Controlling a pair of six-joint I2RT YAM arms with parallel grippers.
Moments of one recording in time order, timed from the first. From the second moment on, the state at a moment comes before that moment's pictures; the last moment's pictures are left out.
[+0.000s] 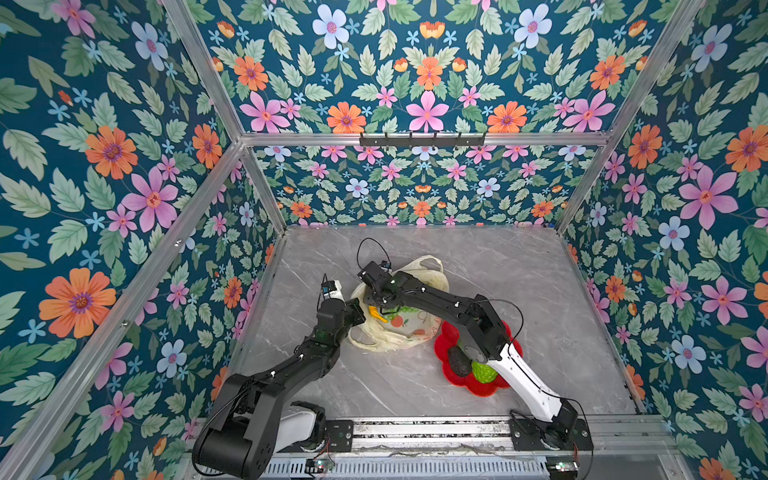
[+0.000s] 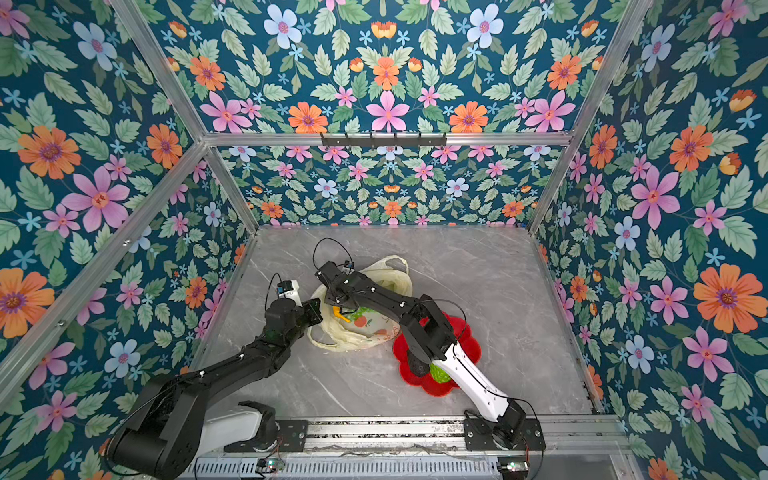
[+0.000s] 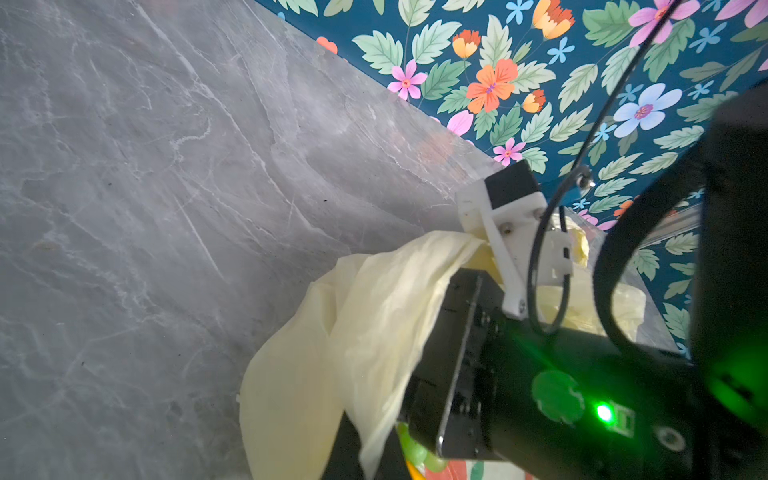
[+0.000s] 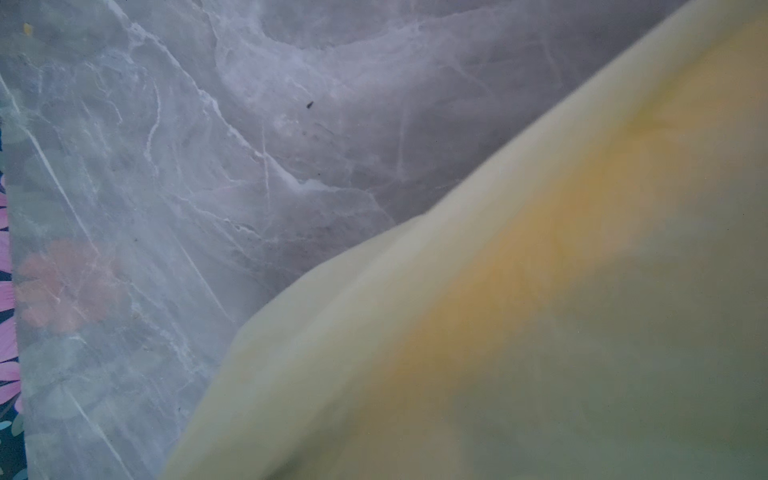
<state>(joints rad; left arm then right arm) -0.32 1.22 0.35 0.45 -0.05 -0.60 0.90 2.59 2.30 -0.72 0.13 0.96</state>
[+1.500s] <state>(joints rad) -0.32 1.27 0.38 0.42 -0.06 -0.59 1.02 1.96 1.65 -0.65 -0.02 0.81</state>
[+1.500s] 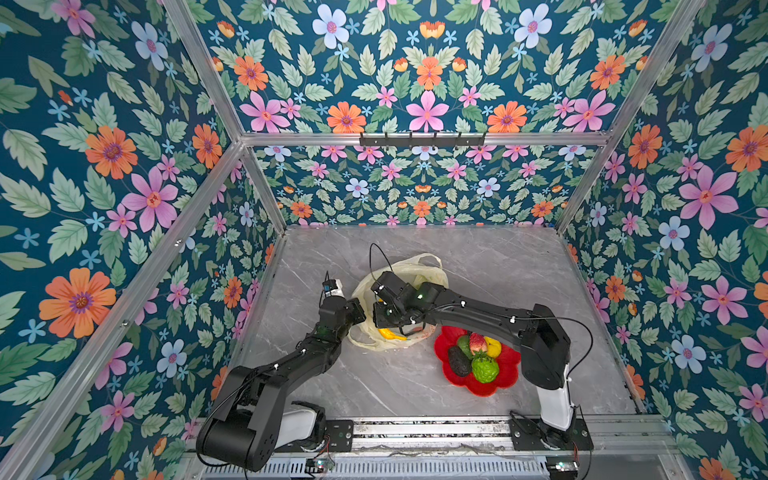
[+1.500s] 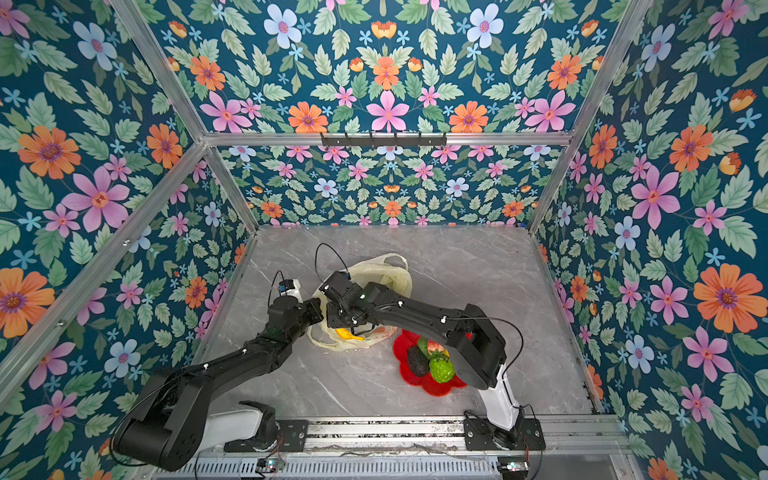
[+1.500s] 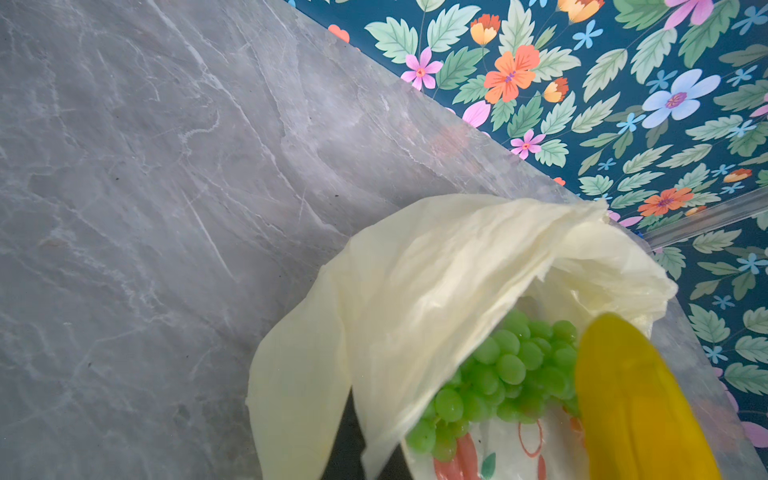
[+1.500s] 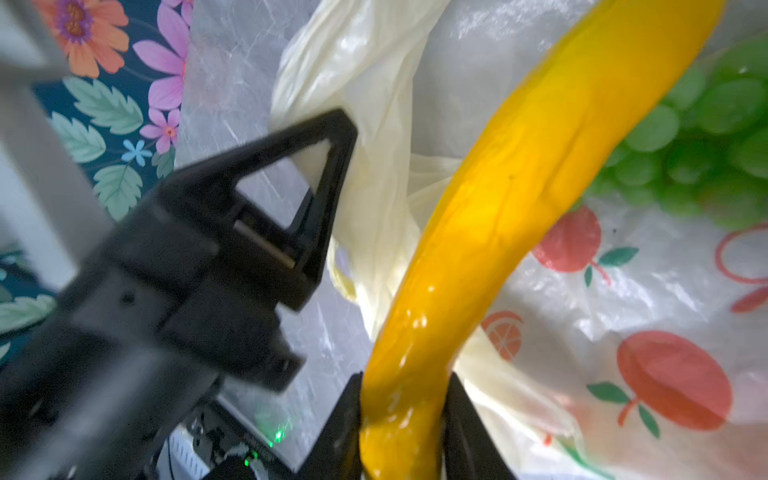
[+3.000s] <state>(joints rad) -0.32 1.28 0.39 0.40 -0.06 -0.59 0.98 1.53 1.04 -0.71 0.13 1.29</state>
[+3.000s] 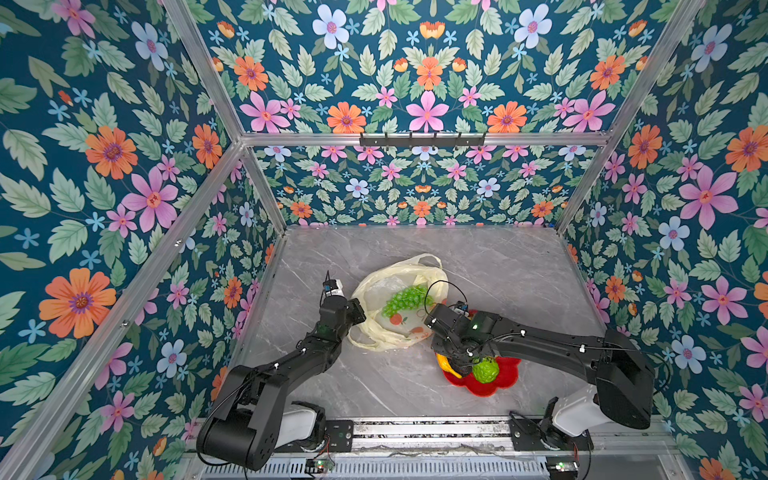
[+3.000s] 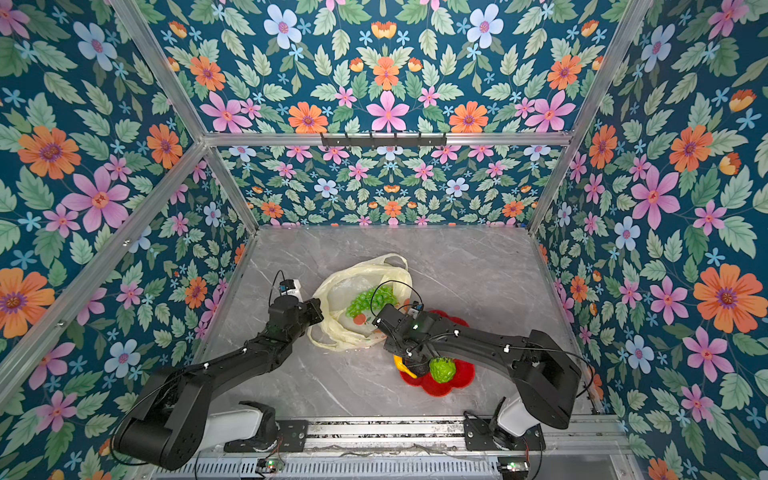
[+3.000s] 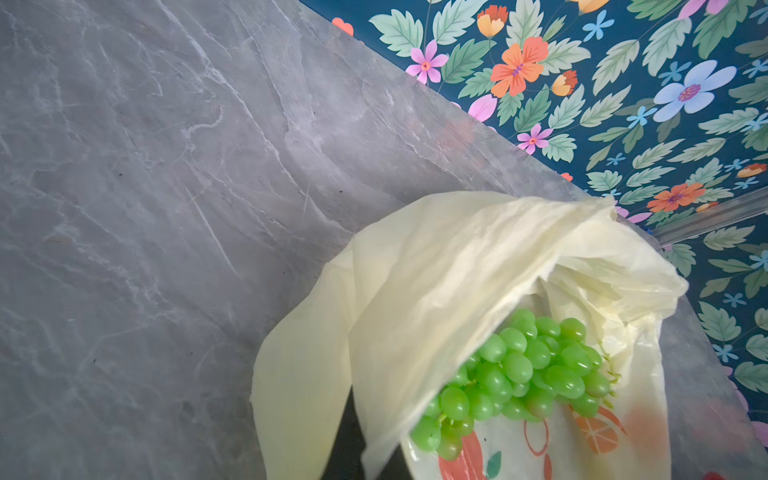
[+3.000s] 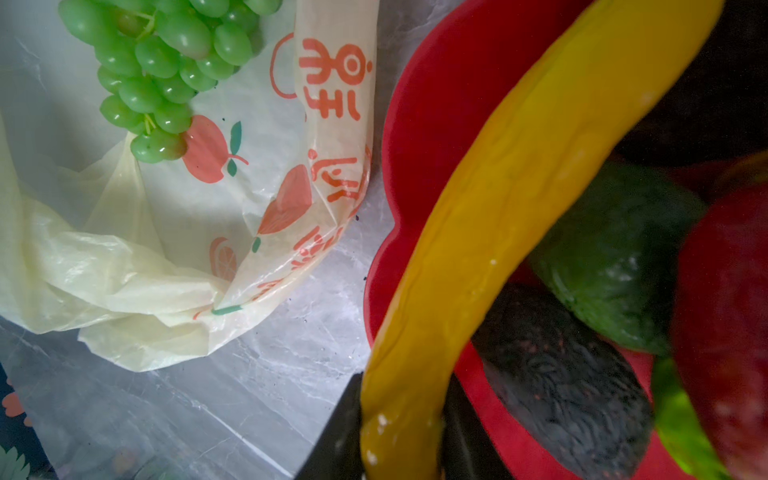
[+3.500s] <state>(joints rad) -0.32 1.28 0.39 0.40 -0.06 -0.58 0.97 1.56 1.05 -0.73 0.12 1.29</state>
